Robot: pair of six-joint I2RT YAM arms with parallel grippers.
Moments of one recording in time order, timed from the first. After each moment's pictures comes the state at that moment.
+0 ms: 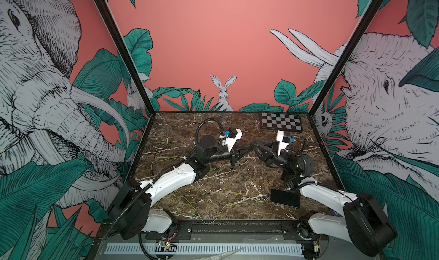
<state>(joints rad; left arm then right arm) -0.77 1.35 0.84 0.54 0.65 -0.26 0.49 1.22 0.46 1.25 -0.64 0.57</state>
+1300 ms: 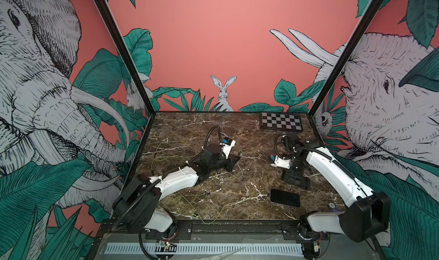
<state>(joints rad) -0.77 1.42 0.72 0.28 0.33 -0.37 0.31 1.36 1.16 -1.36 0.17 -0.88</state>
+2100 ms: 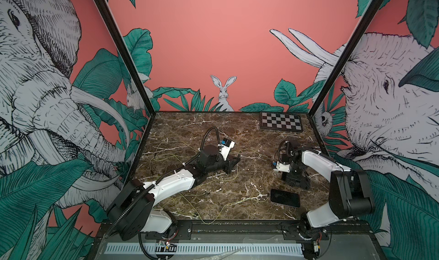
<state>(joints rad) -0.77 1.35 0.69 0.29 0.39 -0.38 0.12 1.53 0.89 -0.90 0.17 -1.11</state>
